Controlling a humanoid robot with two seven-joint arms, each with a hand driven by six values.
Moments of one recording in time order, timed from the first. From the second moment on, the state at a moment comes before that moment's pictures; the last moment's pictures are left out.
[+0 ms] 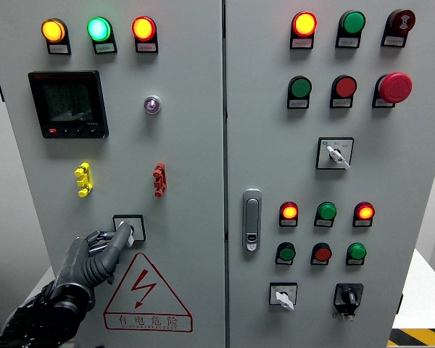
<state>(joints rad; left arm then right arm) -0.57 -0.05 -1.49 -1.62 1.56 0.30 0.71 -0.01 0.12 0.05 -0.14 -0.02 0.02 -0.04</state>
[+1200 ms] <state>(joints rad) -0.56 -0.06 -1.47 -1.63 1.55 0.30 0.70 -0.01 0.12 0.05 -0.14 -0.02 0.02 -0.04</state>
